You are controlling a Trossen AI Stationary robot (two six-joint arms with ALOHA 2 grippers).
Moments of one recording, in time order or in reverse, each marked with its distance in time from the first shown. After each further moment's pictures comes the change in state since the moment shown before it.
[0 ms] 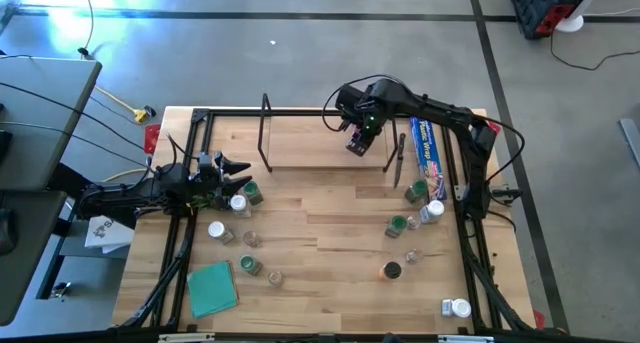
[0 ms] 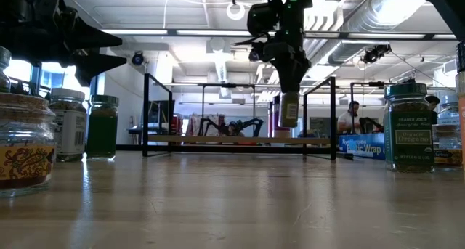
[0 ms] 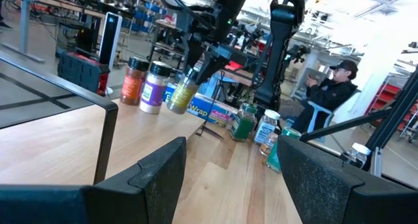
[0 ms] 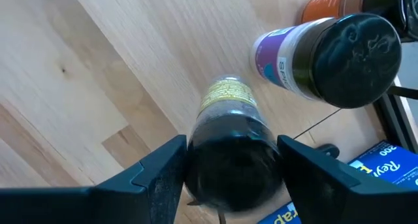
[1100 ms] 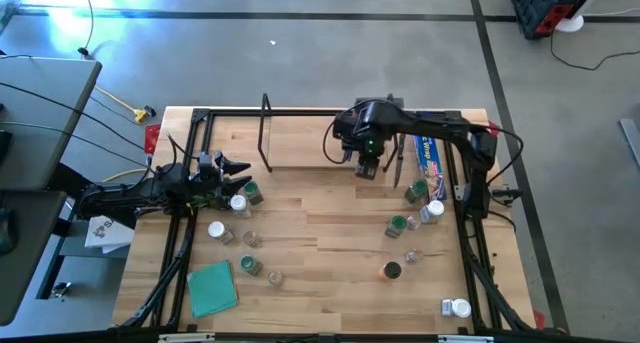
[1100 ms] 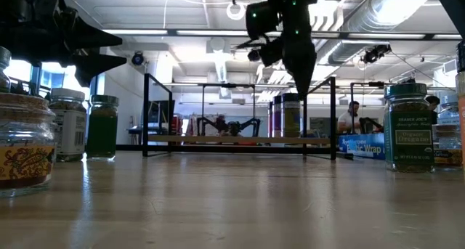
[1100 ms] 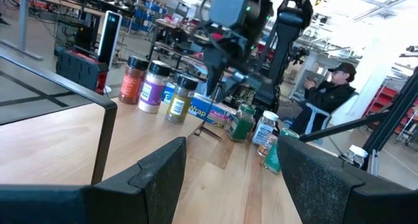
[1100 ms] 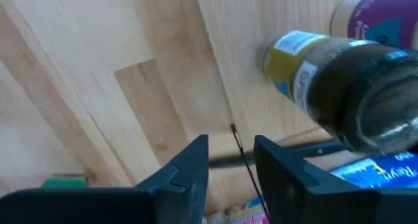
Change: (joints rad) left arm 0.000 0.000 0.000 0.002 0.004 -0.018; right arm 0.133 -0.030 -0.152 -0.015 0.017 -0.121
